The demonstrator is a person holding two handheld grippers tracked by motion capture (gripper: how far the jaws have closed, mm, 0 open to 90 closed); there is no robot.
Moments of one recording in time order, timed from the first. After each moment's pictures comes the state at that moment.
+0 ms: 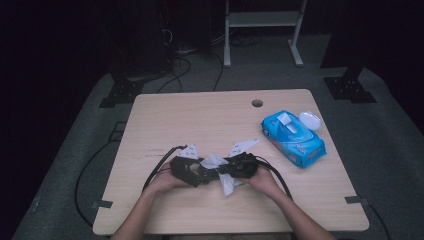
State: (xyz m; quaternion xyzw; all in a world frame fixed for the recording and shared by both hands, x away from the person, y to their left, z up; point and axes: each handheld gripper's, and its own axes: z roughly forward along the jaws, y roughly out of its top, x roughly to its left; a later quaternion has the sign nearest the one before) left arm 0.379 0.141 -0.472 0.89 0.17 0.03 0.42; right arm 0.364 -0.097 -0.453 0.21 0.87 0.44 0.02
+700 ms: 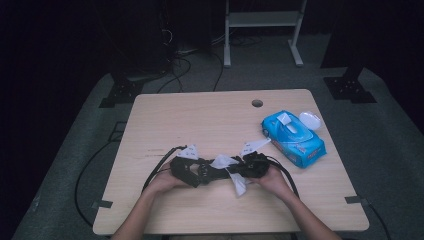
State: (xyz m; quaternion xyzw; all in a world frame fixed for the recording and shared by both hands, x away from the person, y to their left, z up) left arm 0.380 0.142 -0.473 0.89 0.17 0.02 0.42; right arm 0.363 -0.130 -0.454 0.24 0.87 0.43 0.02
